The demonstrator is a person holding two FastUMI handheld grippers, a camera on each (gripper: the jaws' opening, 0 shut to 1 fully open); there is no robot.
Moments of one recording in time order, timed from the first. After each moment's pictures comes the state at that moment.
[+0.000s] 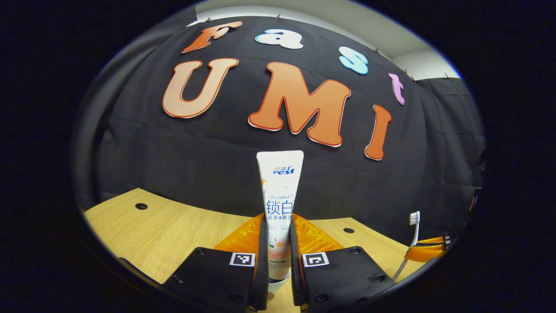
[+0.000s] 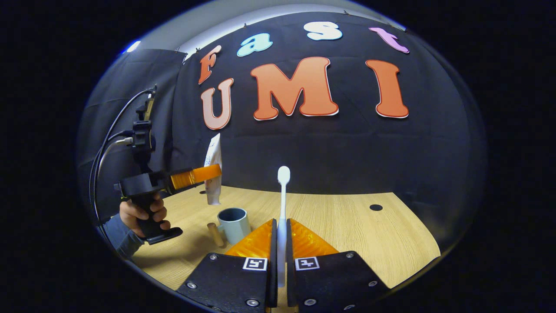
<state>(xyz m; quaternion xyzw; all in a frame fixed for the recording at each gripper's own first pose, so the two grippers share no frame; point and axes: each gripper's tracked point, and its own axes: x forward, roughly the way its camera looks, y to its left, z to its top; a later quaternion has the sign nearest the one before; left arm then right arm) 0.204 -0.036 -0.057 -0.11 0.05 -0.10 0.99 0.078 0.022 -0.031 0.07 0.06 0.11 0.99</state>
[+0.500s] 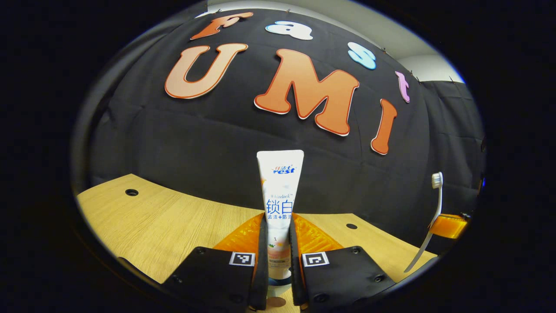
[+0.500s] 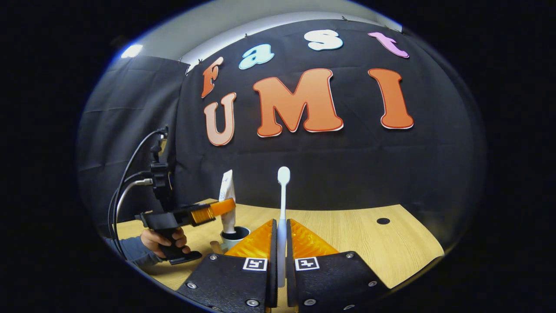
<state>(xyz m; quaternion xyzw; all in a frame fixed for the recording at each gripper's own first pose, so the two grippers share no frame) 0.229 -0.034 -0.107 -0.12 0.07 -0.11 0.98 0.097 0.031 -0.004 0.08 0.00 0.12 0.99</state>
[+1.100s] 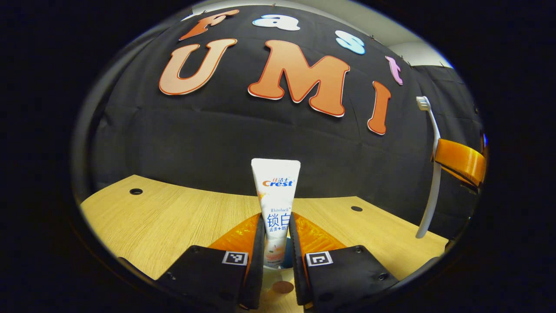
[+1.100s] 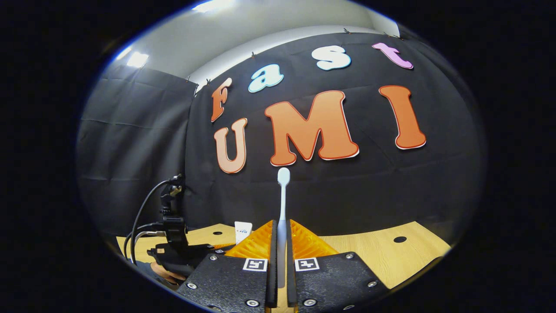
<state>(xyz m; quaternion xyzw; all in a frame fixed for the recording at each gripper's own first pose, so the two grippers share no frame) 0.204 -0.033 -0.137 -0.08 0.10 -0.11 0.99 0.120 0.067 0.042 0.11 -0.08 0.15 0.98</state>
